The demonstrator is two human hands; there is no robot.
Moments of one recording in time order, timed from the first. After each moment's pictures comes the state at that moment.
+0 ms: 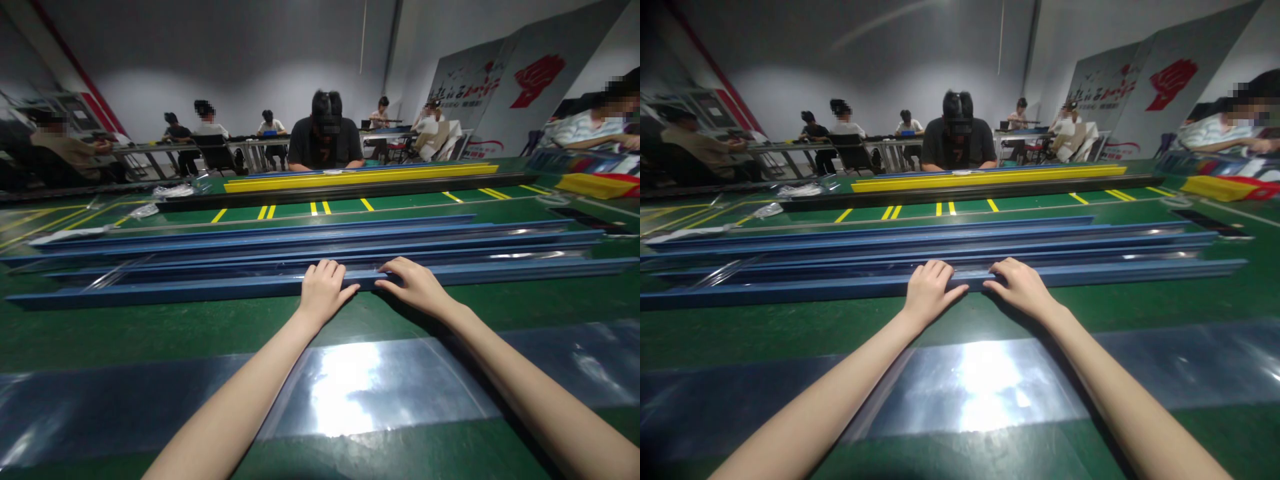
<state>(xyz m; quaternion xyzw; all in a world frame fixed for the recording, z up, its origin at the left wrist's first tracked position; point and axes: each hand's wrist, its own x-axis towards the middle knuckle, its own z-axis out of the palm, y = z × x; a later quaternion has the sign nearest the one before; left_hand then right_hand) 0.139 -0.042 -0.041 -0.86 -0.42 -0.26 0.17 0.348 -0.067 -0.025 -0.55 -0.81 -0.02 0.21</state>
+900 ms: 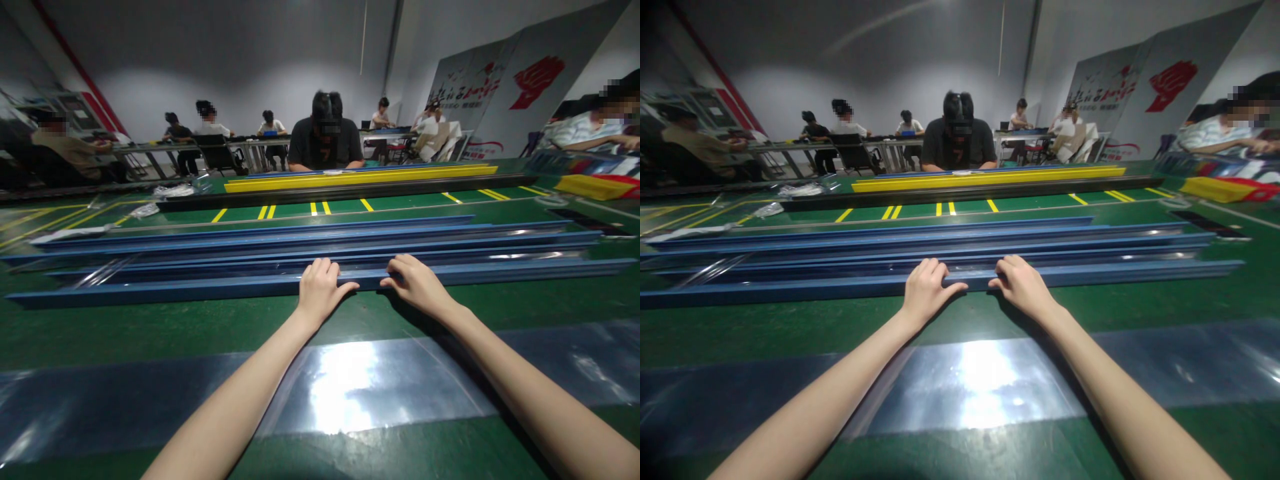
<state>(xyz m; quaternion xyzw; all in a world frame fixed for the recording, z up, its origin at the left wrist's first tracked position) 0.139 -0.039 -0.044 -0.82 -0.44 -0.32 0.17 0.352 -0.068 -0.027 -0.55 -0.80 -0.06 0.22</state>
